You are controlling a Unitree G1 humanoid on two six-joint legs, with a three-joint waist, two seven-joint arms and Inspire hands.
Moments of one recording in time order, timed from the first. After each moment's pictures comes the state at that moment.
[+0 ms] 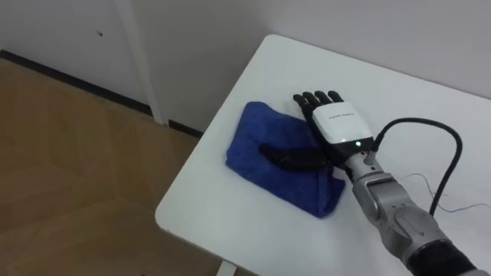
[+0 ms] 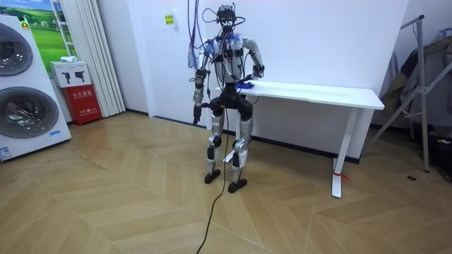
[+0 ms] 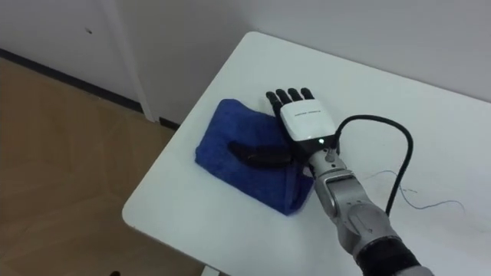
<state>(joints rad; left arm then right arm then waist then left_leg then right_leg) 0.39 0.26 0.00 0.75 0.26 0.05 0.03 -0.29 -0.40 0.41 0.55 -1.06 0.00 -0.30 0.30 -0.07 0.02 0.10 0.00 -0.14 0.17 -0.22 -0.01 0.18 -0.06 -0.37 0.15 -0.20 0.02</state>
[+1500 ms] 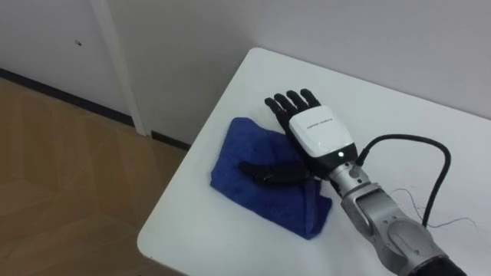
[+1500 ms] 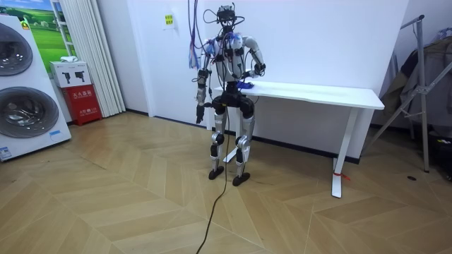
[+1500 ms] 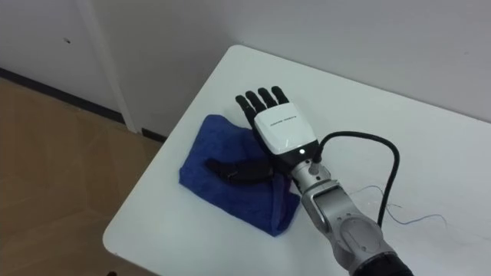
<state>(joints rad) 0.32 0.26 0.02 0.87 0.27 0.03 0.04 -0.21 -0.38 0.45 0.38 -1.17 -0.07 -0.36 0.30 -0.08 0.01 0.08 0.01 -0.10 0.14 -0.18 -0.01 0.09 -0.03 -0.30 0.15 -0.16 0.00</state>
